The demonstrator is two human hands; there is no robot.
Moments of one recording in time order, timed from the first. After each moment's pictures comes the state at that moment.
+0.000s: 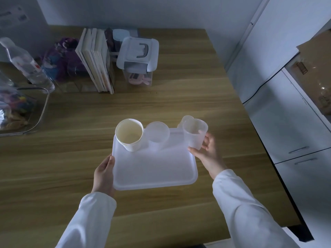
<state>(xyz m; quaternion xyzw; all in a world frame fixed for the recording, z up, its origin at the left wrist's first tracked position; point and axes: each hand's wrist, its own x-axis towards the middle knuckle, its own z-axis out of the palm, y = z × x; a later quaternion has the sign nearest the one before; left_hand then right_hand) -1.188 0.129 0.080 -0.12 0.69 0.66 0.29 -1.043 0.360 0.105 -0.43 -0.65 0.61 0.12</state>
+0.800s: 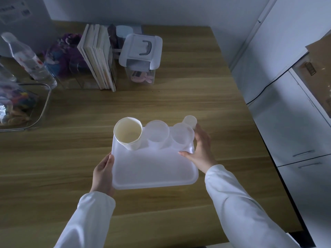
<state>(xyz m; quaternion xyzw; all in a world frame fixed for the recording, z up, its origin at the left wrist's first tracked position) -1.186 0.132 0.078 -0.13 0.68 0.66 0.28 -1.069 0.363 0.093 -0.34 -0.85 0.40 0.08</state>
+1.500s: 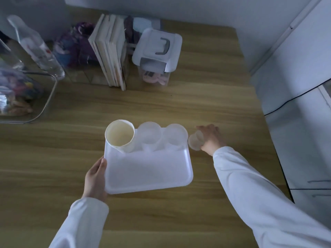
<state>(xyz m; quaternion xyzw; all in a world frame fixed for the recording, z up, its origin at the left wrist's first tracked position) -1.220 0.136 0.058 -0.20 0.69 0.66 0.23 -1.150 0.453 0.068 -0.30 -0.93 0.13 -0.15</state>
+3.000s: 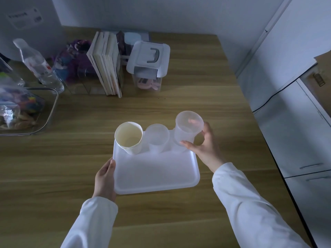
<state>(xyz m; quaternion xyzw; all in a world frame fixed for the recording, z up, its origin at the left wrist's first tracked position) -1.202 0.137 0.084 -0.17 0.68 0.66 0.26 -1.103 0.374 0.128 -0.32 -0.77 0.53 0.13</state>
